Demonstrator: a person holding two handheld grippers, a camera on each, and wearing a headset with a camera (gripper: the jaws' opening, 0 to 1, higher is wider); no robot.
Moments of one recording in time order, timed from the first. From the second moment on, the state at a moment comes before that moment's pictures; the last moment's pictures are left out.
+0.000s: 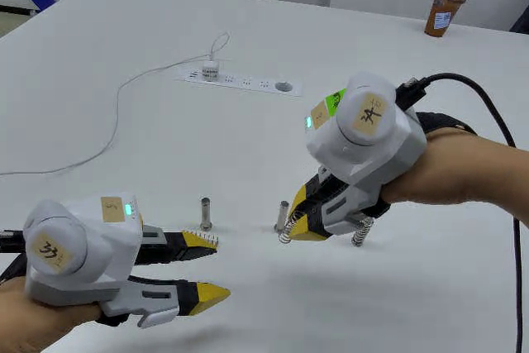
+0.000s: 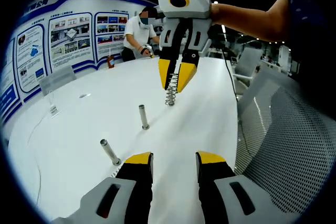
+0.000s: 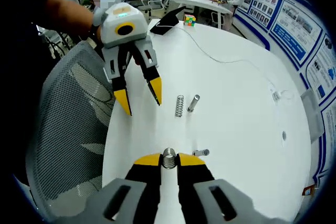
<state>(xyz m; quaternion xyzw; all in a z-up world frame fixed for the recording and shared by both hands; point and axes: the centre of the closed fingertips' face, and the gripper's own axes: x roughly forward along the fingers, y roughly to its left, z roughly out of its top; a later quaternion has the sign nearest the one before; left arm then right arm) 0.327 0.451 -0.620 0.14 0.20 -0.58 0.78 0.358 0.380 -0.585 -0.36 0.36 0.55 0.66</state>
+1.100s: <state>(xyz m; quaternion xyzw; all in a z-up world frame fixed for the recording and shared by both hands) 0.327 0.466 -0.618 0.12 0.21 -0.55 0.80 0.409 0.374 -0.596 -0.39 0.39 0.52 0.65</state>
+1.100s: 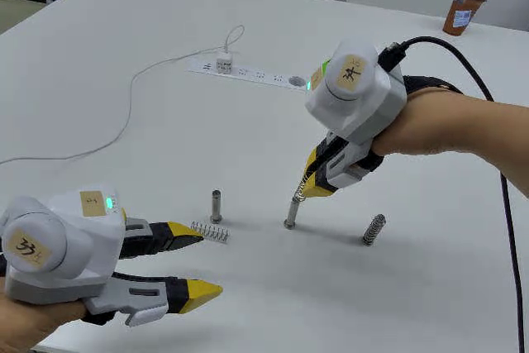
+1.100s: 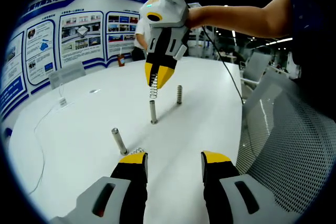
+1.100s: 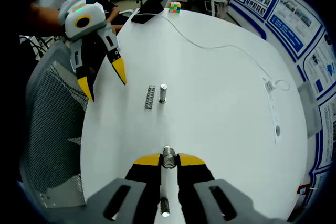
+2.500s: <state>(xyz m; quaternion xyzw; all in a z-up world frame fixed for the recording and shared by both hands) 0.329 0.477 -0.622 0.12 0.21 -0.54 0.81 0.419 0.375 -0.662 -0.37 0.45 0.50 0.64</state>
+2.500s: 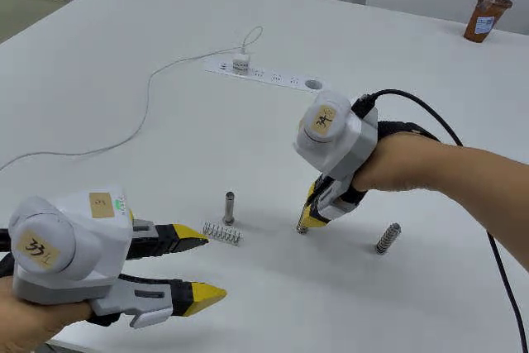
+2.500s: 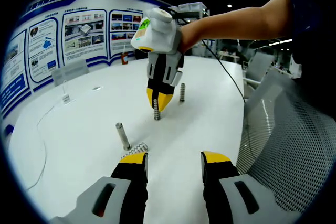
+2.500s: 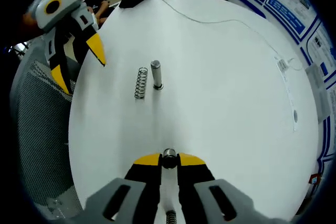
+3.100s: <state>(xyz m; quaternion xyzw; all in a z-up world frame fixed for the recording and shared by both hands) 0.329 0.477 -0.622 0.12 0.21 -0.53 0.81 0.417 0.397 -0.636 -0.39 0.41 0.50 0.65</state>
